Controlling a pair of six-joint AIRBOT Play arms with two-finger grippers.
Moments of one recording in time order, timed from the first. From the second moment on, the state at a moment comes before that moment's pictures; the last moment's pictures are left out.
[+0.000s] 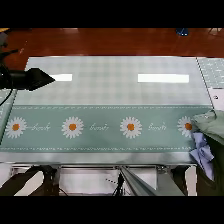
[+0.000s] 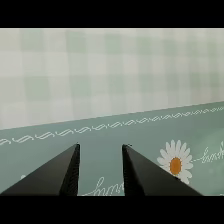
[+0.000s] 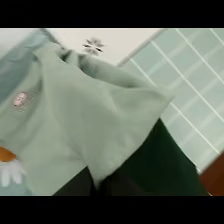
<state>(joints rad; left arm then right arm) 0.17 -1.03 1.10 0.88 -1.19 -1.32 -0.84 -0.58 0.99 -1.69 1.43 1.57</state>
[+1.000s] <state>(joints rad) 0.17 -1.25 1.10 0.90 -0.91 -1.20 -1.22 -0.61 0.93 -2.06 1.60 1.49</state>
